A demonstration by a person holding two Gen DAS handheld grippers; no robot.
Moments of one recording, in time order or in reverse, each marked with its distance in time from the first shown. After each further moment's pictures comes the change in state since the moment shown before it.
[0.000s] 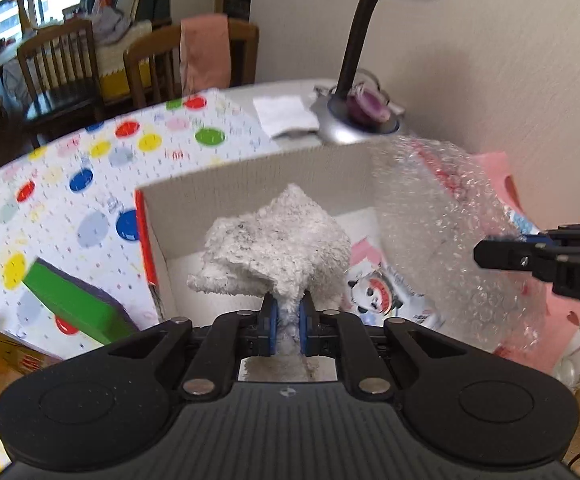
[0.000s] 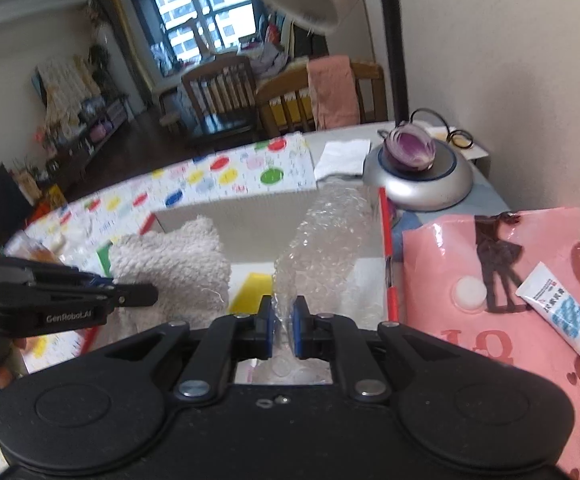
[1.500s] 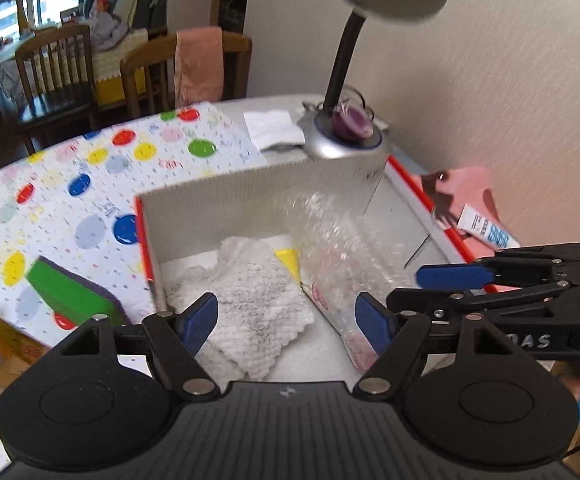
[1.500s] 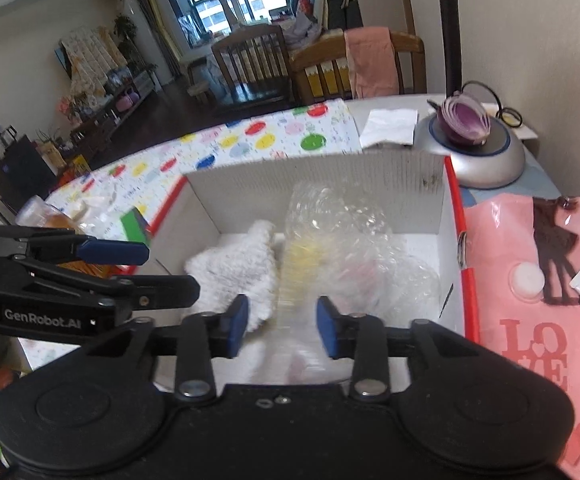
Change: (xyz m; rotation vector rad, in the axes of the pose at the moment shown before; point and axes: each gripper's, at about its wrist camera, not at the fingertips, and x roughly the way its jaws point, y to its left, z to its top) left arm -0.029 -0.003 -0.004 -0.017 -0.039 -0.040; right arm 0.014 0.024 -0.004 -0.031 0.063 0.095
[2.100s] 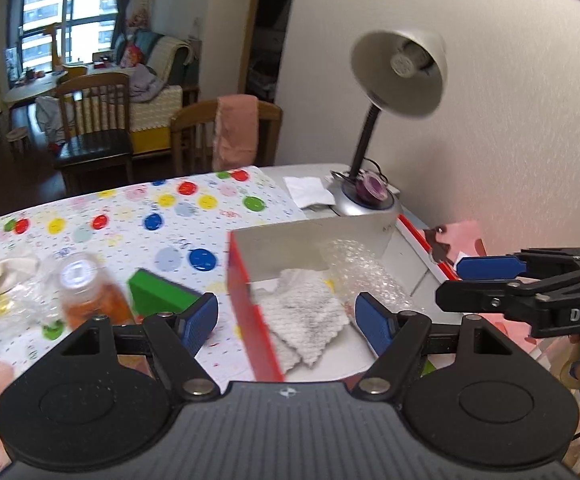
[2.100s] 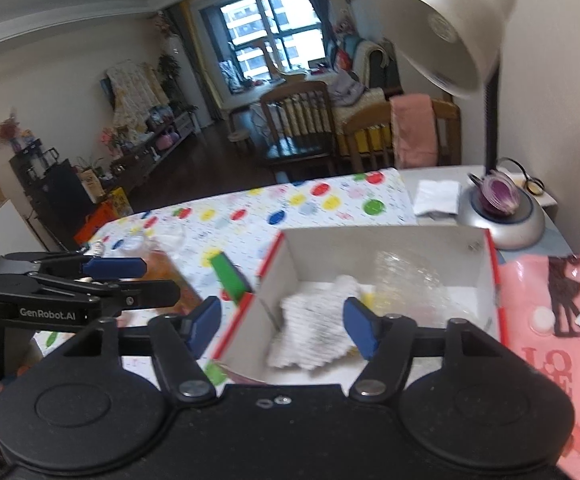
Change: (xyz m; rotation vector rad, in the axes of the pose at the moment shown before) left arm -0.119 0.045 -0.038 -0.043 -0.203 0.034; right arm -0.070 0.080 -0.001 -0.077 -0.159 0.076
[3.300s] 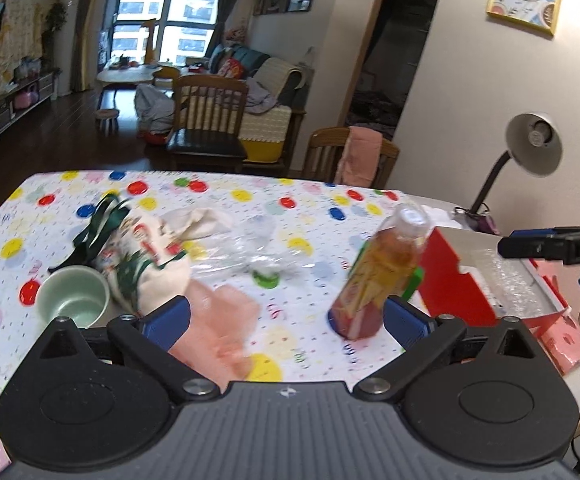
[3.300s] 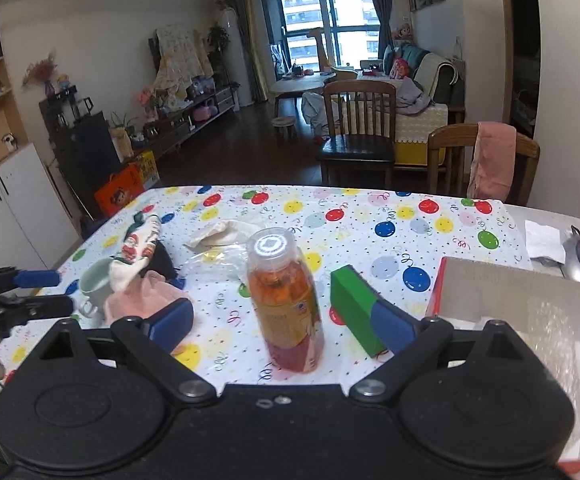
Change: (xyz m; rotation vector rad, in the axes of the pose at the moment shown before) left arm -0.125 0.236 -0.103 -0.198 -0.118 0.149; right arm 0.103 0.165 0.008 -0.182 0.034 0.009
